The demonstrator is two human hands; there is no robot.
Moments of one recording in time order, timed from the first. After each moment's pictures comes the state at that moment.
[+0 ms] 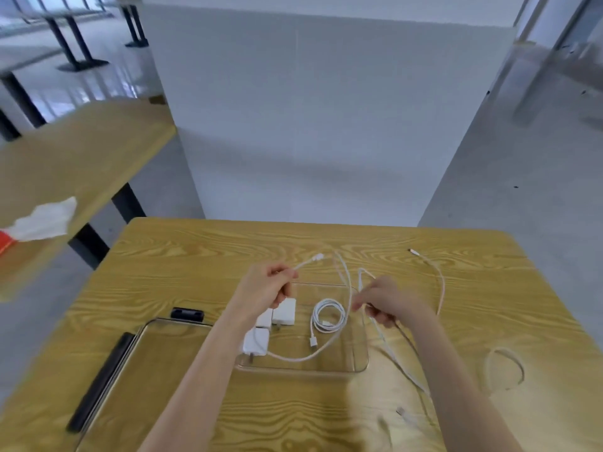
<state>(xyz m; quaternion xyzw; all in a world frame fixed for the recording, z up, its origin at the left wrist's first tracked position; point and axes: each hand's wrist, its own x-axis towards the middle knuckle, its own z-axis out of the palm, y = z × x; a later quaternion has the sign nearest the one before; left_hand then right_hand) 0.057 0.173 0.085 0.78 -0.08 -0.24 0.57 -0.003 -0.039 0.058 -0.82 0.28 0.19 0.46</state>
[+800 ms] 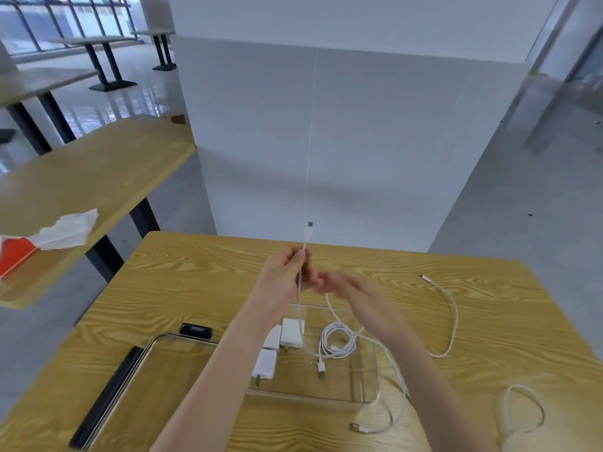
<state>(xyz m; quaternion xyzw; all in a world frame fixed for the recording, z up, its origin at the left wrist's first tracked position) 0.070 0.154 0.115 0.58 -0.05 -0.22 0.78 0.006 0.021 0.100 -0.83 0.07 0.03 0.55</state>
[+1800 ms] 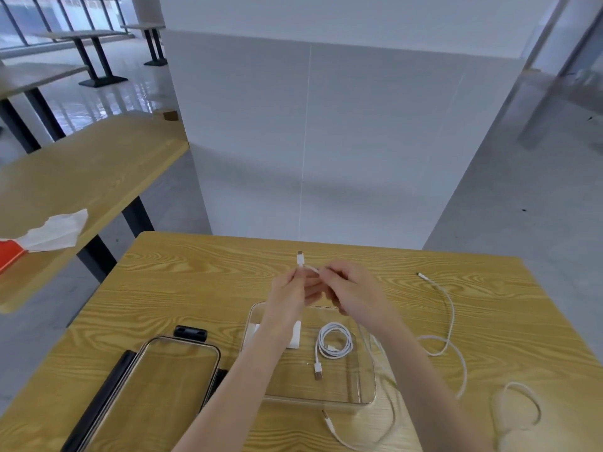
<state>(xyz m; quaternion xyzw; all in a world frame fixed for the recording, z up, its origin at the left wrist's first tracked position) 0.062 0.137 0.087 0.64 0.01 -0.22 0.73 0.021 0.030 0.114 -0.83 0.10 -0.02 0.56</state>
